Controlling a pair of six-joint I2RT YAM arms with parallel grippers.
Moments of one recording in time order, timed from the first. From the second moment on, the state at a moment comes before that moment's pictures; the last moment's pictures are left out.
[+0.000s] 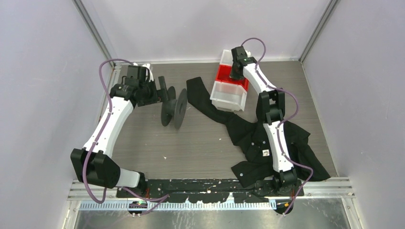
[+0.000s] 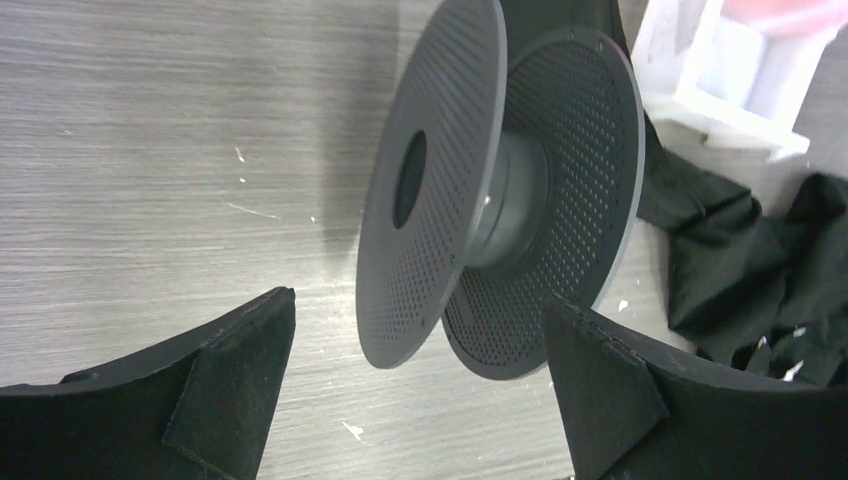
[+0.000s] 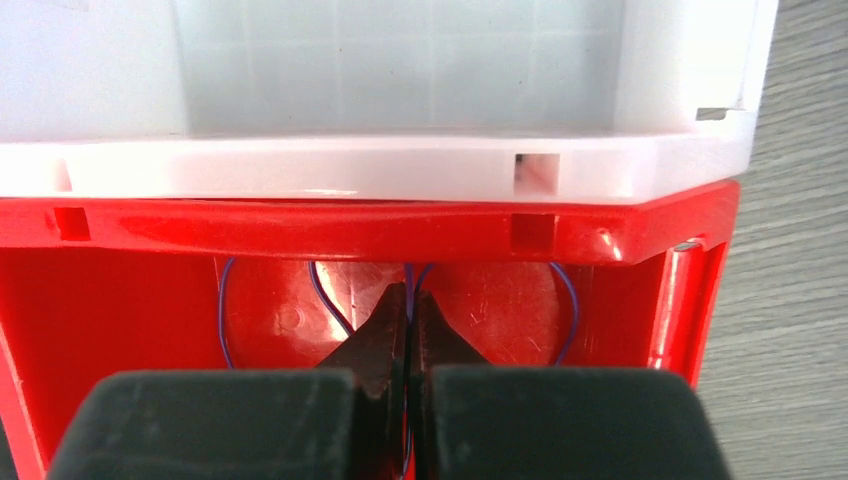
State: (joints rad) left arm -0.19 1.38 1.37 -0.82 0.07 -0.36; right arm 0.27 2.59 2.42 -0.76 0.19 0.51
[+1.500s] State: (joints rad) left arm -0.24 1.38 1.32 -0.69 -0.02 -0.25; right arm 0.87 1.67 2.30 -1.02 0.27 0.15
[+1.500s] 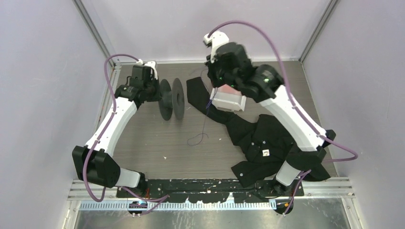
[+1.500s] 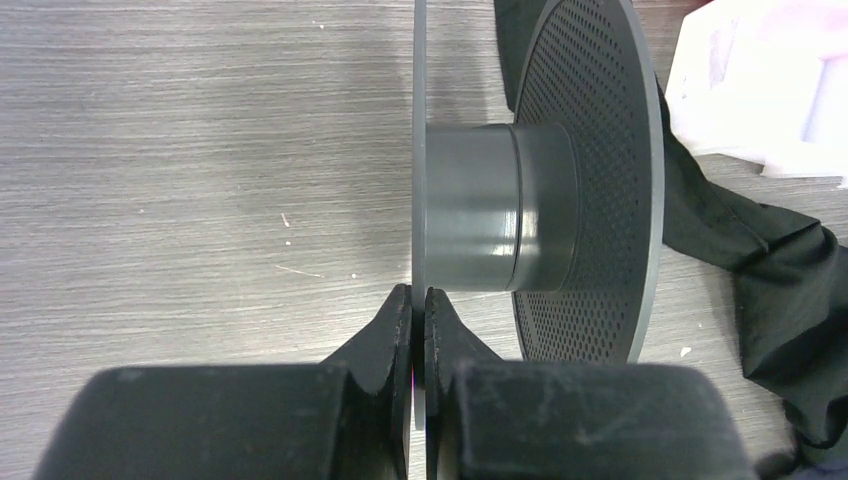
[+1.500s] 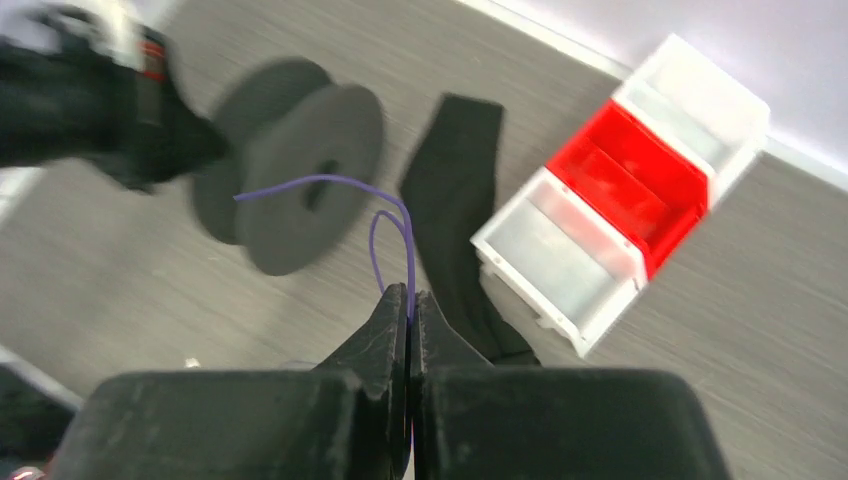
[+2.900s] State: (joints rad) left arm -0.26 1.43 1.34 -0.70 0.02 -0.24; right arm 0.90 1.96 2.21 -0.93 0.41 0.23
